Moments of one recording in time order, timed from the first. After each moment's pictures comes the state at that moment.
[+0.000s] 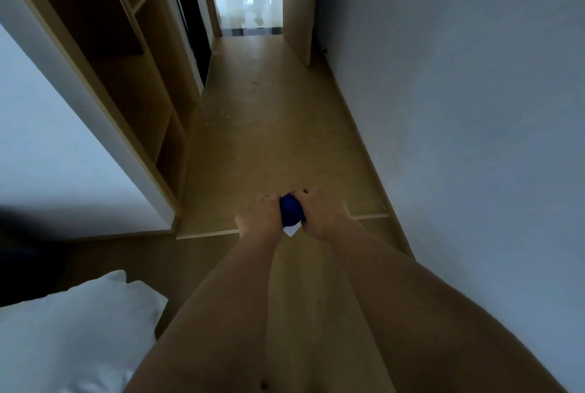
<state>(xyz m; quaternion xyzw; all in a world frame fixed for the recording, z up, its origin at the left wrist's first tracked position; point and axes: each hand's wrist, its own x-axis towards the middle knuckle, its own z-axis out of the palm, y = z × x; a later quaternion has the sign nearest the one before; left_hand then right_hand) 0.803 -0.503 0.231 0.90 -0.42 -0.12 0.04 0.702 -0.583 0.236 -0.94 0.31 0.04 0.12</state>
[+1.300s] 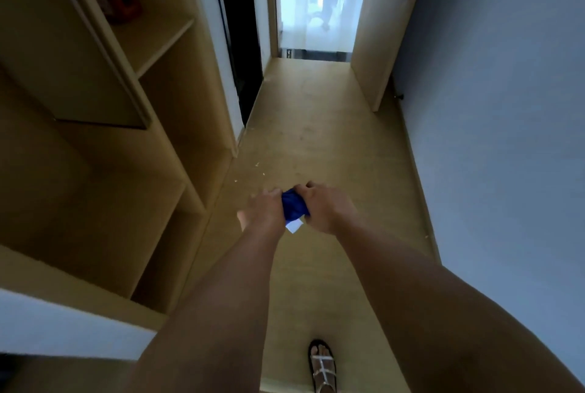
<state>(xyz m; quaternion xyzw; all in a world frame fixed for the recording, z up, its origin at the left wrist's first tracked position) 1.286 -1.020 0.226 0.95 -0.28 -0.13 0.07 1.212 -1.123 0.234 -0.97 0.18 0.05 0.12</state>
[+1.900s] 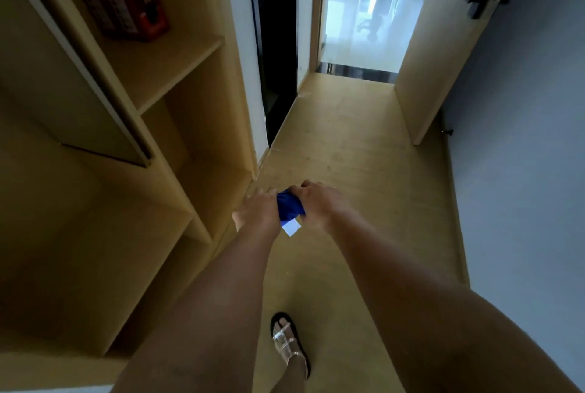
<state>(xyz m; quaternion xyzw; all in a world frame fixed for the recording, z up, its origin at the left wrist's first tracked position) 1.464 -1.166 0.226 0.97 -0.19 -0.12 0.05 1.416 -1.283 0.230 -0.99 0.09 0.07 0.11</state>
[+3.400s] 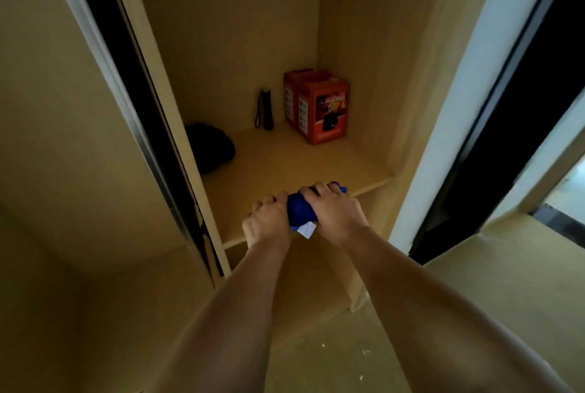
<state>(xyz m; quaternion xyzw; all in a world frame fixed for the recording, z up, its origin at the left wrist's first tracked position) 1.901 -1.199 0.310 0.98 0.16 0.08 0.09 1.943 -1.325 0.326 -0.95 -0.30 -0.07 0.02</state>
